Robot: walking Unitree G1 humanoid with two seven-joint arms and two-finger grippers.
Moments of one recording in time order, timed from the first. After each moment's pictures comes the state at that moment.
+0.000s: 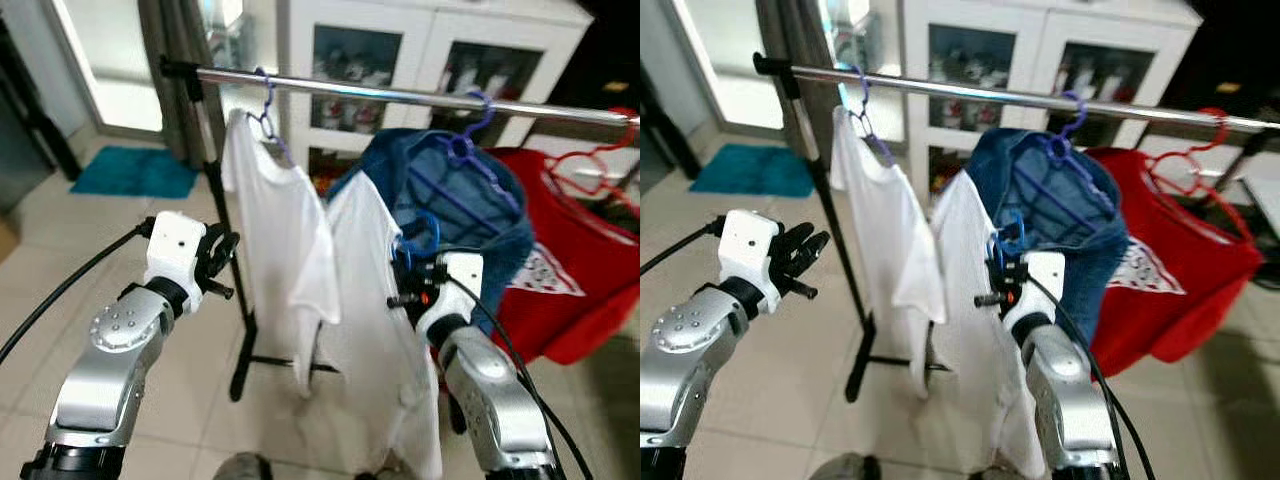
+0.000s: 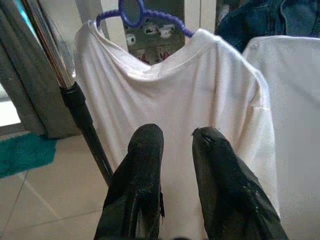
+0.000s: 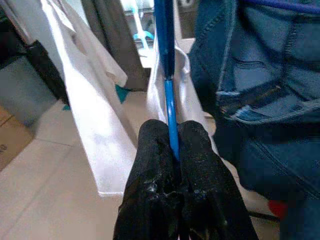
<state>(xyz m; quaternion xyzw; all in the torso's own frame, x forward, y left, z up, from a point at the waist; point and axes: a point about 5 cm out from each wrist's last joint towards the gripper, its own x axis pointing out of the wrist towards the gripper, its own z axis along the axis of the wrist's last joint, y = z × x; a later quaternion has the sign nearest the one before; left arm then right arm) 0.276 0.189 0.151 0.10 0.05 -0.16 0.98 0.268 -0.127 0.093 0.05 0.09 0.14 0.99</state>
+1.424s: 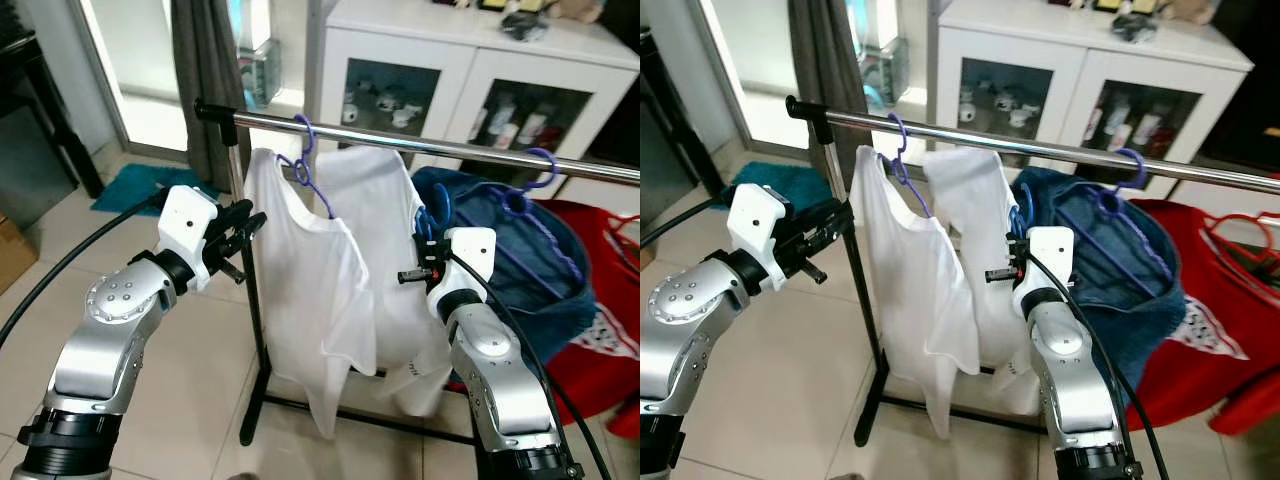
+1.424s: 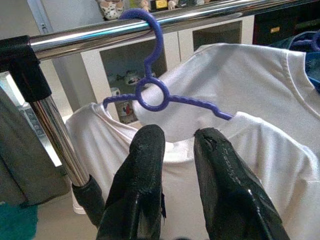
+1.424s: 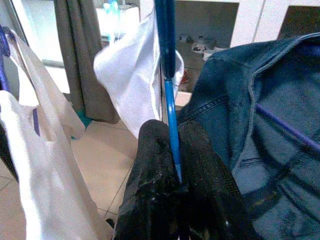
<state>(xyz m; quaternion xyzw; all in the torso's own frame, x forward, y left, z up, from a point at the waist) 0.290 0.177 0.178 0.11 -0.02 -0.29 0.95 0.284 -0.136 0.122 -0.05 0.05 0.05 1.00</state>
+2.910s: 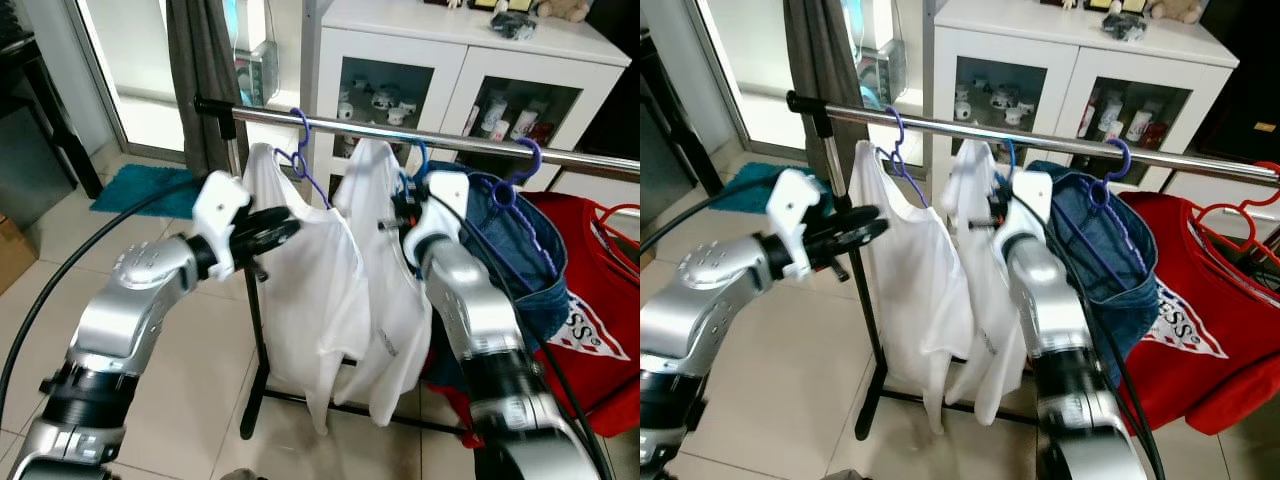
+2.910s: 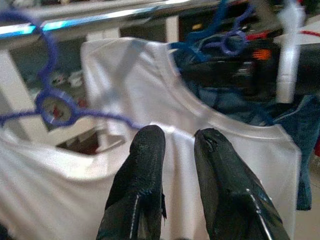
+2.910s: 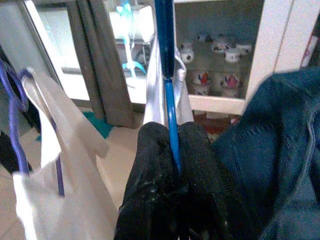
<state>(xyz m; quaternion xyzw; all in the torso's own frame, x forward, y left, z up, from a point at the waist) 0.308 0.148 0.189 0.09 0.02 -0.42 0.90 0.357 -0.112 0.152 0.00 0.06 0.08 0.99</state>
